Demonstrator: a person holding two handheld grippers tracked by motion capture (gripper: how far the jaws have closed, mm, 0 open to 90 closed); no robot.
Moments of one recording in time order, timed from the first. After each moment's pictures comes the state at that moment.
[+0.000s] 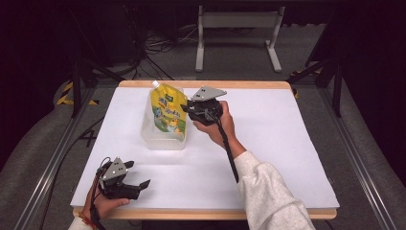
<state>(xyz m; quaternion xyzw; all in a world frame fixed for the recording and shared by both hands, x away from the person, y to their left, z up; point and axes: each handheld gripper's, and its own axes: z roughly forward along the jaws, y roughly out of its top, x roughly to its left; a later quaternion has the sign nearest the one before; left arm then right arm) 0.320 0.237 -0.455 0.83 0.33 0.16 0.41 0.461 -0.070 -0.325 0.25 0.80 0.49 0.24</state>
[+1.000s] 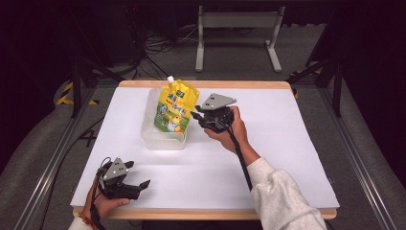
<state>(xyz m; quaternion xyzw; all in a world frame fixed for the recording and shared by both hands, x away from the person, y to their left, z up) 0.320 0.237 -0.455 0.83 0.33 0.16 0.41 0.439 -0.098 -0.328 0.23 0.82 0.45 0.26</state>
